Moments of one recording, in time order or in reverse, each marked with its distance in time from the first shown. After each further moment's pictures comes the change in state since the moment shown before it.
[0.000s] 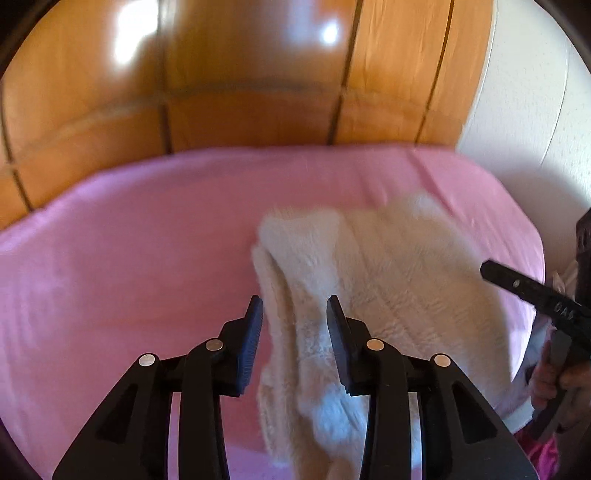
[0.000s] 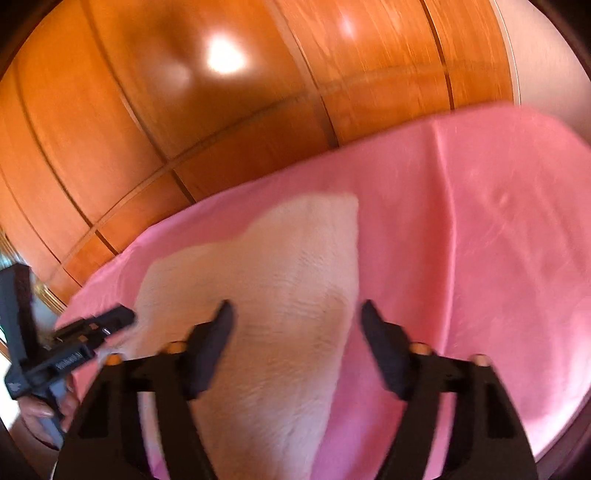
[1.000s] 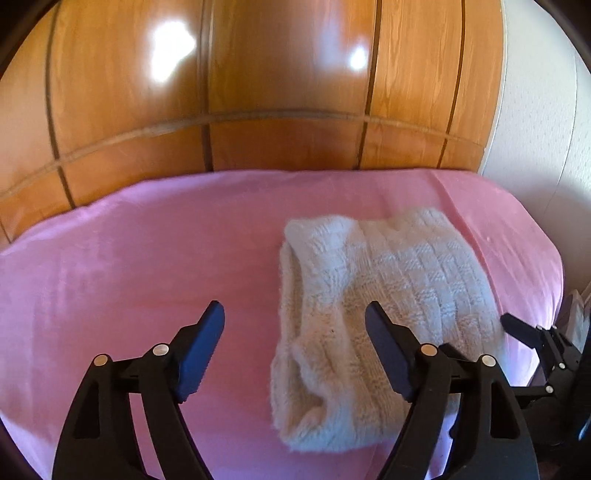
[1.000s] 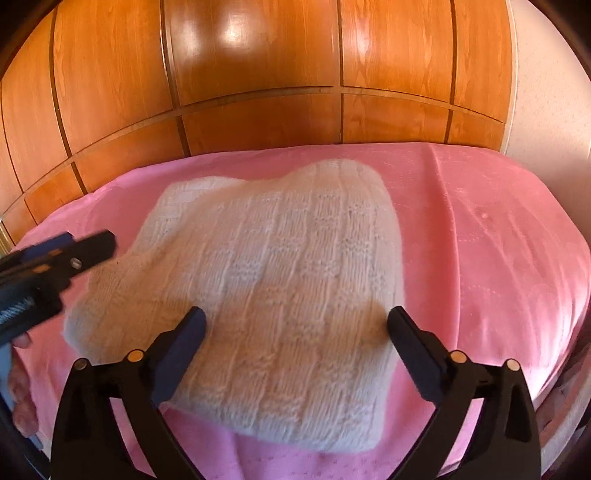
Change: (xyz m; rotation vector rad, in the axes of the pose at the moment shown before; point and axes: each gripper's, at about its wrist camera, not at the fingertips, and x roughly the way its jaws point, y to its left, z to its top) left arm -0.043 -0.003 -0.033 -0.038 -0.078 0.128; right arm 0.012 0.078 -0.066 -0.172 0.022 -0.235
